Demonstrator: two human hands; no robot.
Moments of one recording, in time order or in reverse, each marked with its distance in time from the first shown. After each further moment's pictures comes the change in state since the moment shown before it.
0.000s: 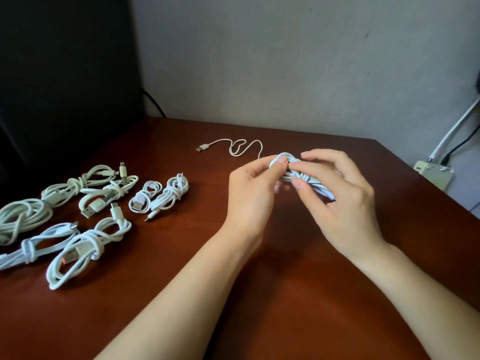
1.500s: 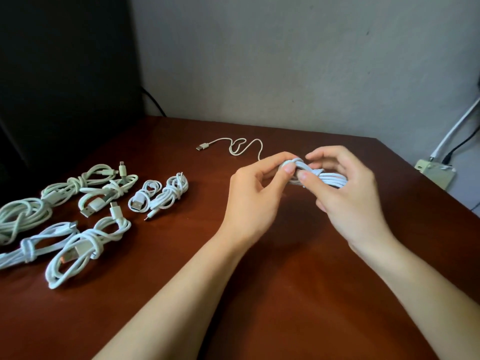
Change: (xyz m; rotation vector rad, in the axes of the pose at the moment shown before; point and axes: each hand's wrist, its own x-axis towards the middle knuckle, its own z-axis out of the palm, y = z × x) left_hand 0.000 -0.006 -0.013 0.438 -0.172 0.345; right_hand 0.009 -0.001 -0.003 0.436 -0.038 0.569
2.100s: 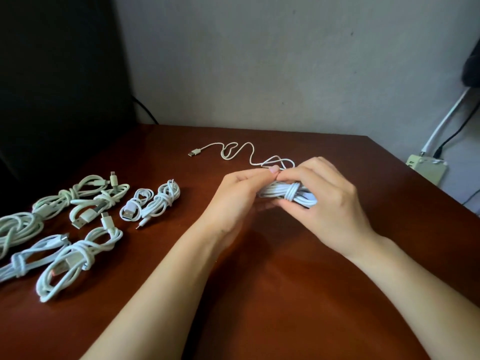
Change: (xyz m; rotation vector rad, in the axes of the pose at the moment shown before) left_hand 0.007 0.006 -0.006 -0.387 -0.140 -0.453; right_hand -0.002 0.007 -0.007 -0.538 -0.062 -0.685
